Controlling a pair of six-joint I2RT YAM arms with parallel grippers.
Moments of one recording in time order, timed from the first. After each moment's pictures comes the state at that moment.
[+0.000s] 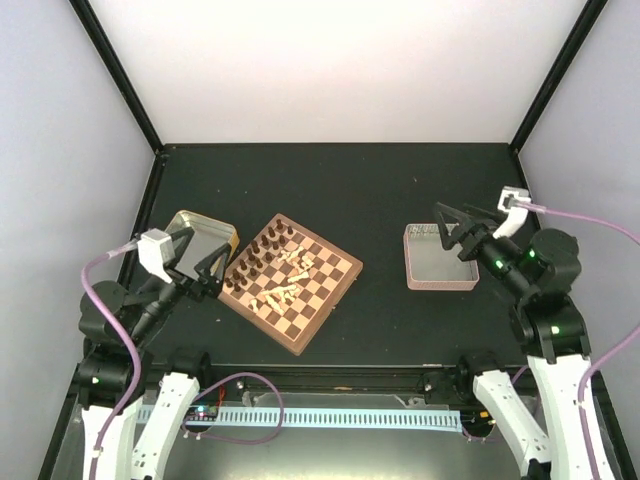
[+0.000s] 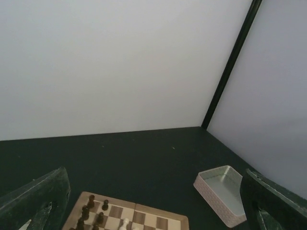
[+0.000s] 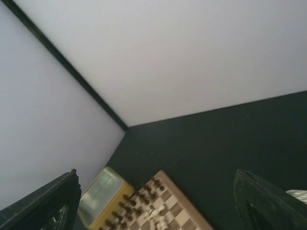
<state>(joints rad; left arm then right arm) -0.11 0.33 0.92 -0.56 0.40 -0.28 0.15 0.58 0.98 -0.49 -0.35 0.54</state>
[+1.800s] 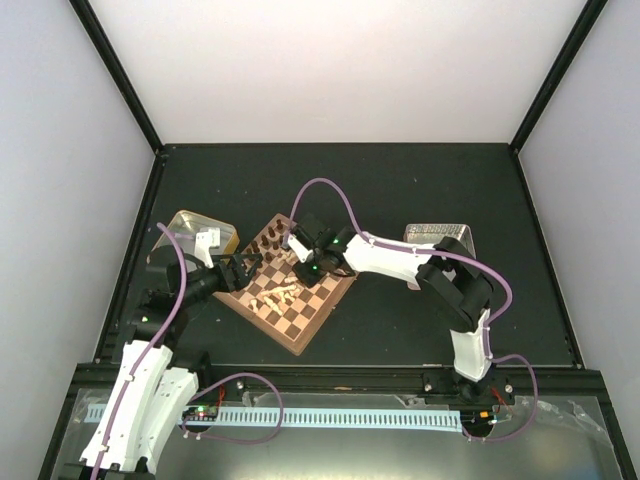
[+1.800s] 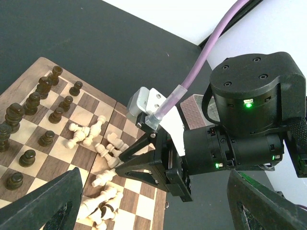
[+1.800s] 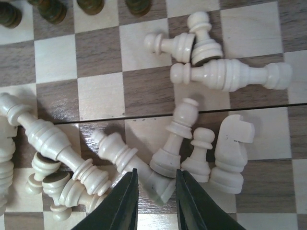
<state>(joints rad) -0.10 0.55 0.54 -0.42 0.60 -0.51 0.92 1.96 1.37 -0.50 -0.11 0.09</state>
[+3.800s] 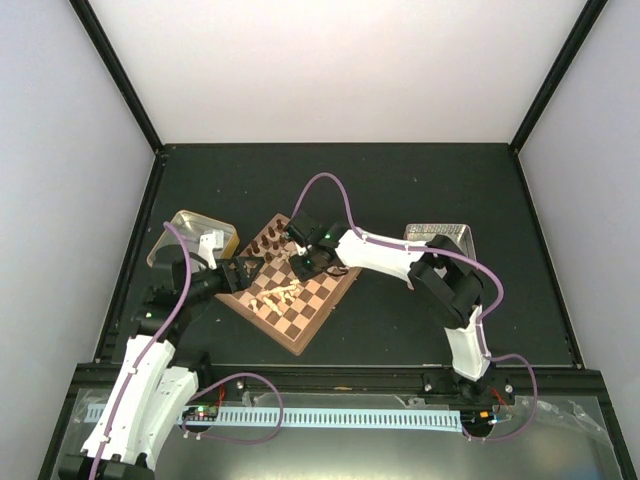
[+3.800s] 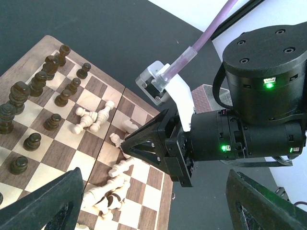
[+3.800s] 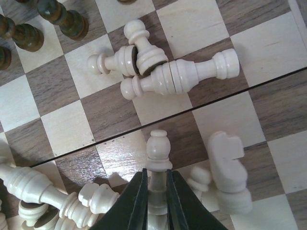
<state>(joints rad) -0.10 0.59 0.51 -0.43 0.60 -0.51 0.93 2.01 1.47 -0.59 -0.03 0.35</state>
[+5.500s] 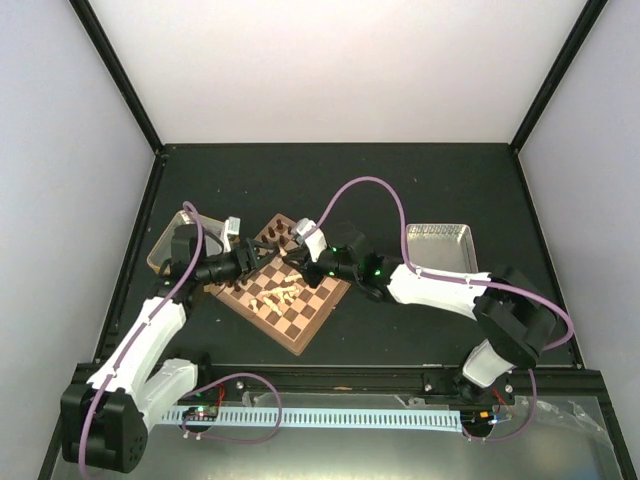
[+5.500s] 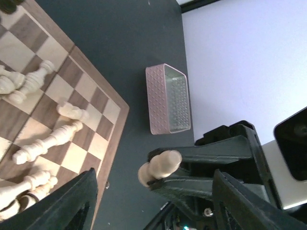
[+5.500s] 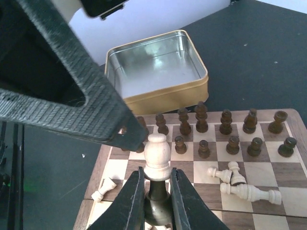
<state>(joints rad) -0.14 0.89 0.52 -0.18 0.82 -0.85 0.95 1.59 0.92 0.27 -0.22 0.15</state>
